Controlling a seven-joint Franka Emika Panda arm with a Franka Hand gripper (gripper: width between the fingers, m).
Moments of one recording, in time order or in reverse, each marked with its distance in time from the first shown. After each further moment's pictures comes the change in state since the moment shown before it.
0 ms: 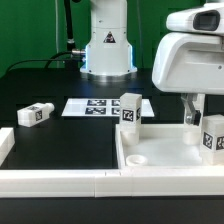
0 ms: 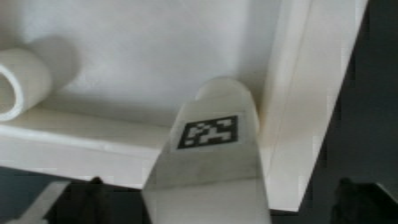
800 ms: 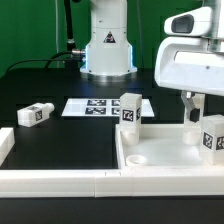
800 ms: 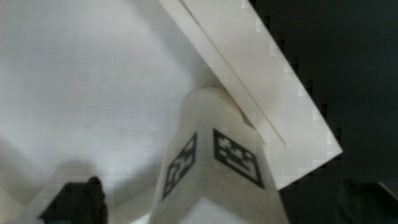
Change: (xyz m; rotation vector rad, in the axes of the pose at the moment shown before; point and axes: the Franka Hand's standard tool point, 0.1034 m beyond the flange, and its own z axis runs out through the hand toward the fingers) arm -0.004 -0.007 0.002 0.035 -0.024 0.644
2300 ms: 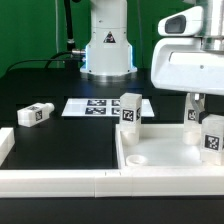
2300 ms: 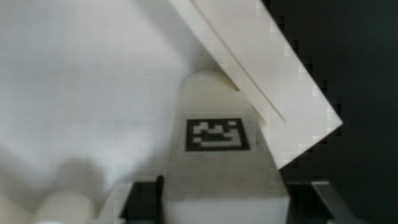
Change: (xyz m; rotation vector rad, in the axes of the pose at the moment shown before) arm 0.005 0.004 0.000 0.056 0.024 0.320
